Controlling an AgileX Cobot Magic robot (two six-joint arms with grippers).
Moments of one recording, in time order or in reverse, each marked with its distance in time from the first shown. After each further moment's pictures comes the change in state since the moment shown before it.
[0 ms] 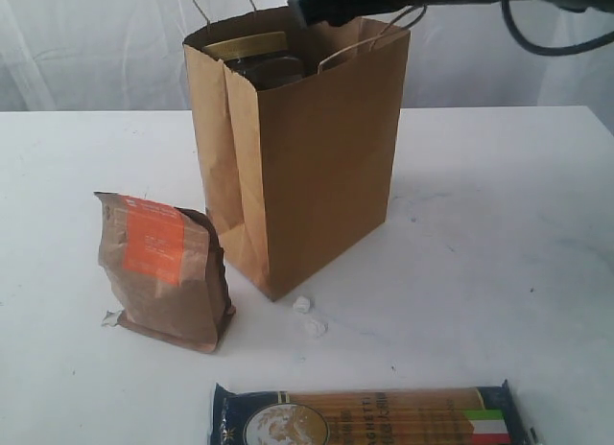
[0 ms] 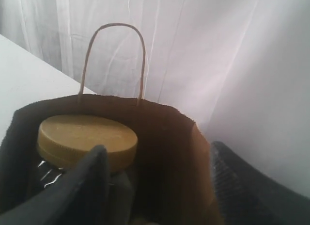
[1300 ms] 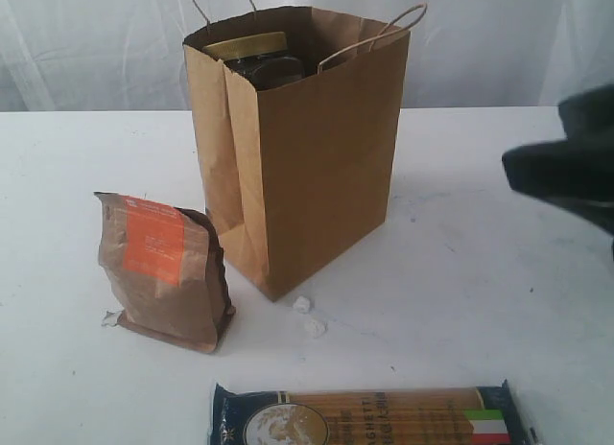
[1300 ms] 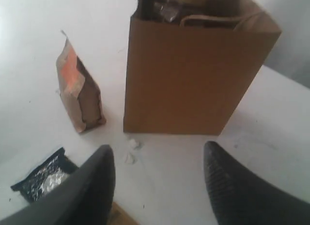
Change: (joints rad) left arm 0.000 0.000 0.000 0.000 0.000 0.000; right arm -0.043 -0.863 0.500 -0.034 0.621 0.104
